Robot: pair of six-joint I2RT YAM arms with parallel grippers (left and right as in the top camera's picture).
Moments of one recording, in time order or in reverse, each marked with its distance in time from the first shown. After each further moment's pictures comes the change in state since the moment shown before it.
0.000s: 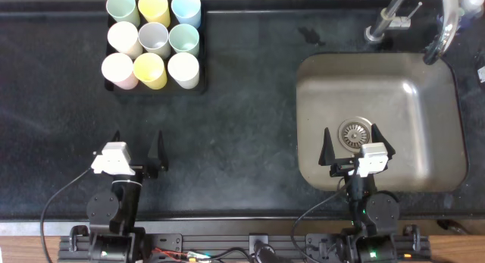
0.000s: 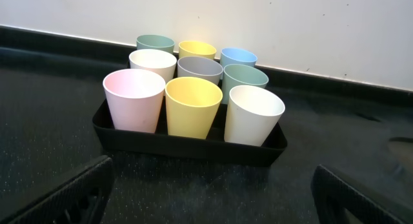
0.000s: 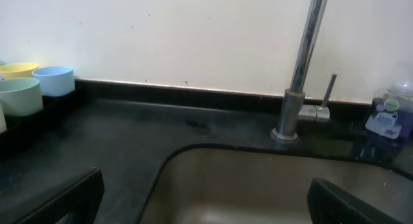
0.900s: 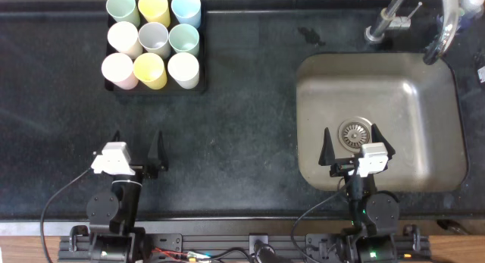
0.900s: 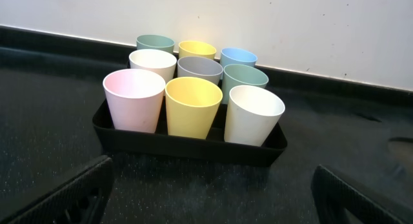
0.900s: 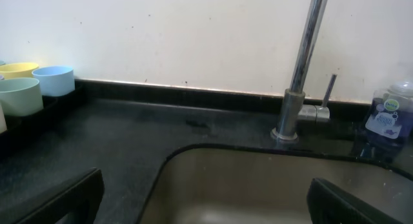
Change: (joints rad) left arm 0.000 0.000 0.000 0.000 0.000 0.000; right arm 0.000 0.000 0.000 0.000 0.000 0.000
